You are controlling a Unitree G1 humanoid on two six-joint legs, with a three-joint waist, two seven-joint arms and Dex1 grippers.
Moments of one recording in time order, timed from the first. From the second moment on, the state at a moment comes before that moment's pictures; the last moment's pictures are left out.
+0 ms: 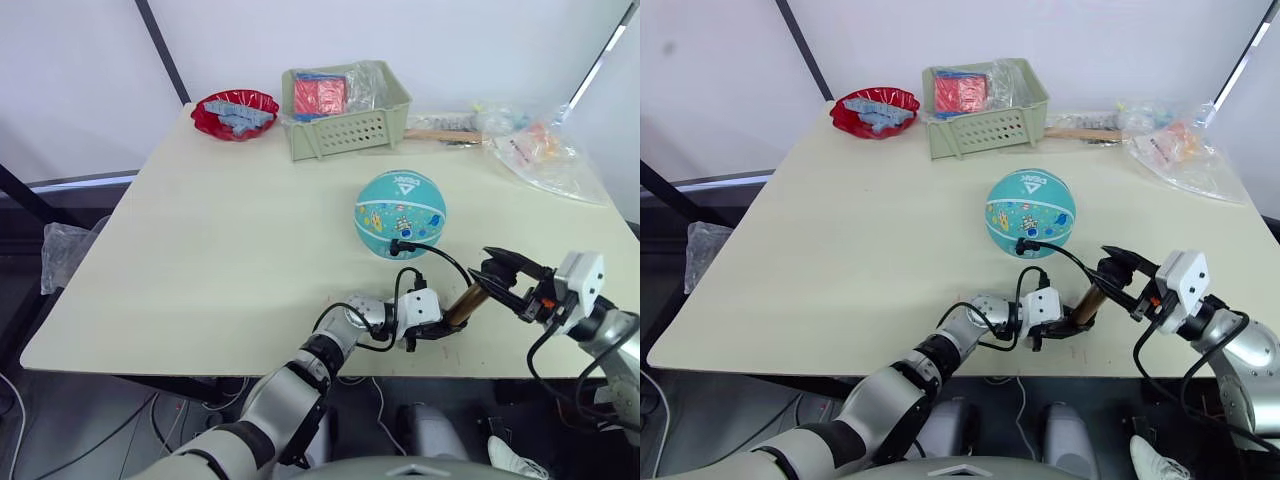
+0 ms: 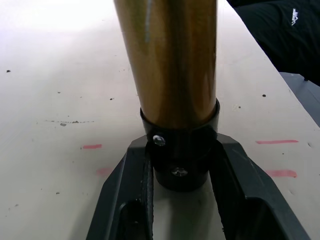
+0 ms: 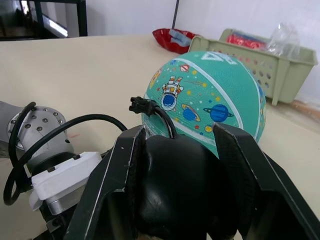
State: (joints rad) left arm -0.67 -0.11 -0.40 1.12 0.23 -0.47 -0.87; right arm 0.10 -0.65 -0.21 -0.33 0.55 0.10 0.85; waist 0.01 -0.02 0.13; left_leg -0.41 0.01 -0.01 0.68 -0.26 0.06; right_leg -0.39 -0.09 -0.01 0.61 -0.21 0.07
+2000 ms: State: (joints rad) left arm -0.67 -0.11 -0.40 1.12 0.23 -0.46 -0.86; right arm 0.13 -0.62 -0.20 -0.34 0.54 0.07 0.82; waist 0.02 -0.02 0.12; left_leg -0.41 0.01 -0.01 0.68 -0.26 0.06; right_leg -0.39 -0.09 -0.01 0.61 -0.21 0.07
